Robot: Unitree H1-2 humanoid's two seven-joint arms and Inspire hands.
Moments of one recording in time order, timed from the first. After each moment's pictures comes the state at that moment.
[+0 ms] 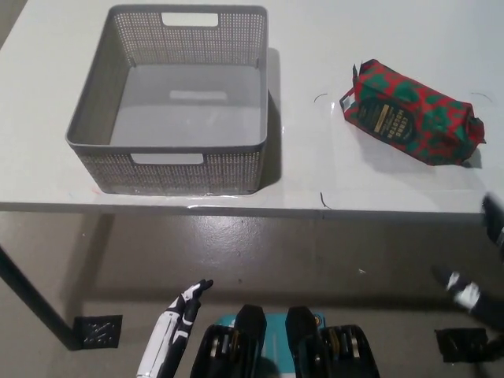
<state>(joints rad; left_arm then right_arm) 0.12 0.03 -0.14 0.00 0.17 -0.13 -0.02 -0.03 -0.22 -0.11 -0.29 -0.15 -0.18 0.06</state>
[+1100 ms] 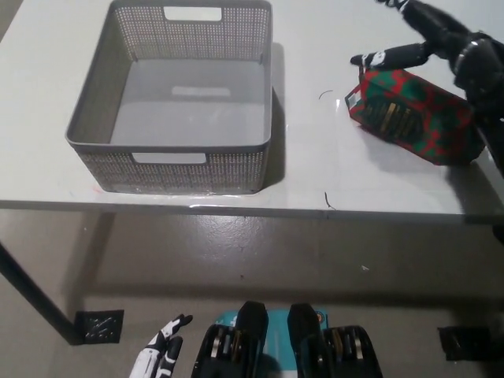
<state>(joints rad) 0.23 0.06 -0.11 -0.03 0.23 -0.18 0.00 -1.14 -0.37 0.38 0.77 -0.50 0.20 0.36</state>
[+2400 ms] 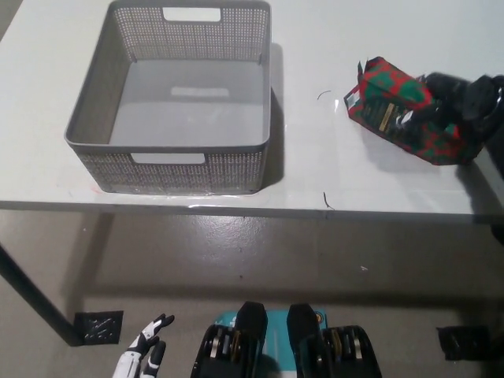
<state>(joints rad) 0.25 0.07 -0.07 -0.04 0.24 -0.22 0.01 -1.21 -0.34 0.48 1.29 -0.51 0.08 0.37</state>
